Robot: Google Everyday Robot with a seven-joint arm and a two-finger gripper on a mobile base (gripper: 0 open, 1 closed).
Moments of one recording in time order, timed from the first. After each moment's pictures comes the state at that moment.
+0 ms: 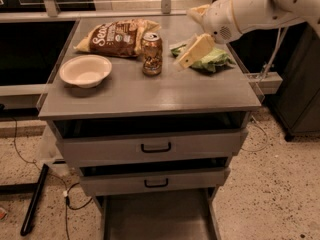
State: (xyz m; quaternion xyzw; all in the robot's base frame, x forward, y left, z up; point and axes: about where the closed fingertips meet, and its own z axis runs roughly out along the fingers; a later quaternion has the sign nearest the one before) arm 0.654 -0.076 0.963 -0.58 0.65 0.17 0.45
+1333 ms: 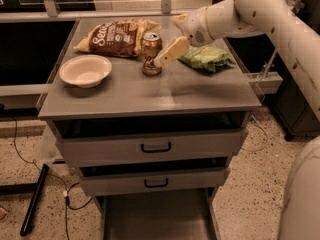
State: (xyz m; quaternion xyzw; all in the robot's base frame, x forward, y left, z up) arm 0.722 -0.030 0.926 -0.55 0.65 0.22 0.47
